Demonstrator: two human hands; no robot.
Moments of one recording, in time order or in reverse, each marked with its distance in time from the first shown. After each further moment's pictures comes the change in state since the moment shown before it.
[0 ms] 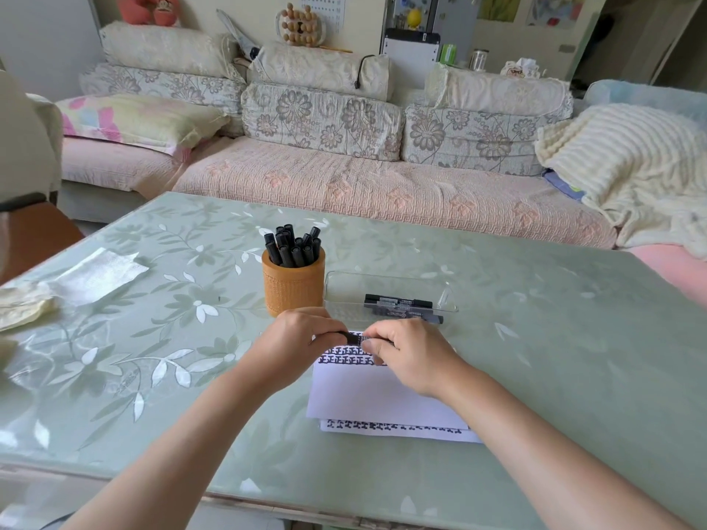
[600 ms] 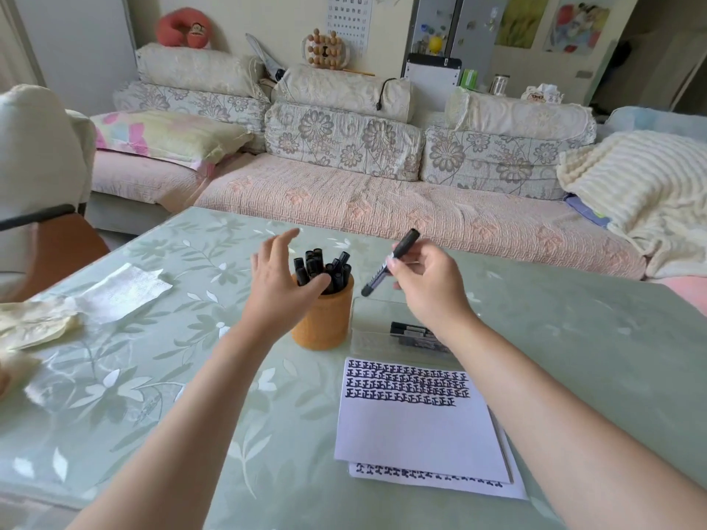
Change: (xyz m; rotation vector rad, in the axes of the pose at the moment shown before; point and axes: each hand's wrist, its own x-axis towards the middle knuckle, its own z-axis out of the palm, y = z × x) left_hand 0.056 -0.043 -0.060 -0.067 0.456 -0.371; right_hand 0.100 -0.035 -0.036 0.582 0.521 0.019
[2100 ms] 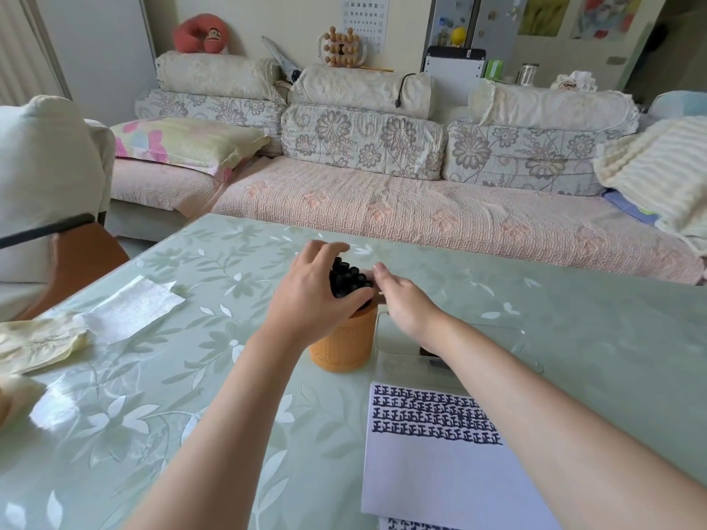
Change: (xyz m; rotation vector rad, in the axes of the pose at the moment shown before) left_hand 0.031 -0.011 0.020 0.171 -0.046 0.213; right_hand 0.037 0.030 0.063 0.033 -0.456 0.261
